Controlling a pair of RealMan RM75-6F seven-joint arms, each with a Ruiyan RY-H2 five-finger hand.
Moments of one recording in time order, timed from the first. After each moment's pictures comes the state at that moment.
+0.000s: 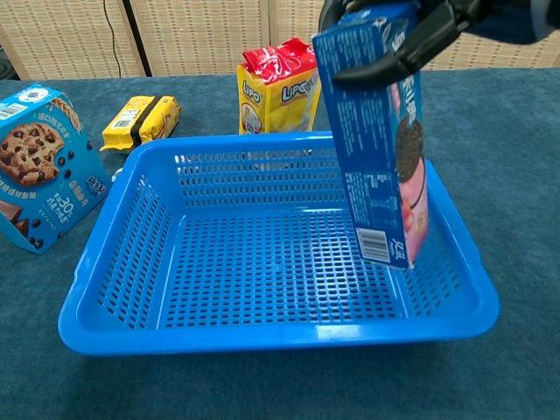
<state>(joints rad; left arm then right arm) -0.08 -1.01 -0.07 -1.73 1.40 1.44 -0.14 0.72 -1.18 0.28 -2.06 -1.19 0.90 0.12</state>
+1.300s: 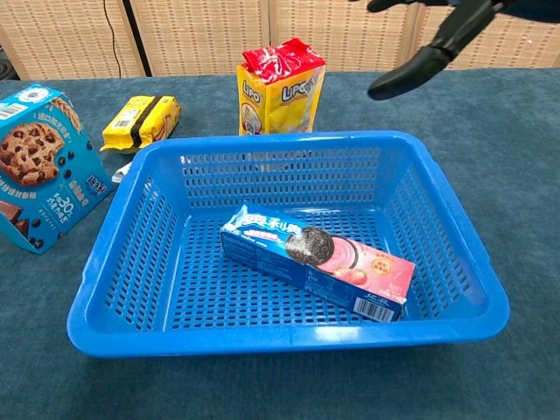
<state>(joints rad) -0.13 -1.03 -0.08 -1.71 1.42 1.38 -0.11 0.69 -1.10 0.27 -2.06 -1.26 0.94 0.17</state>
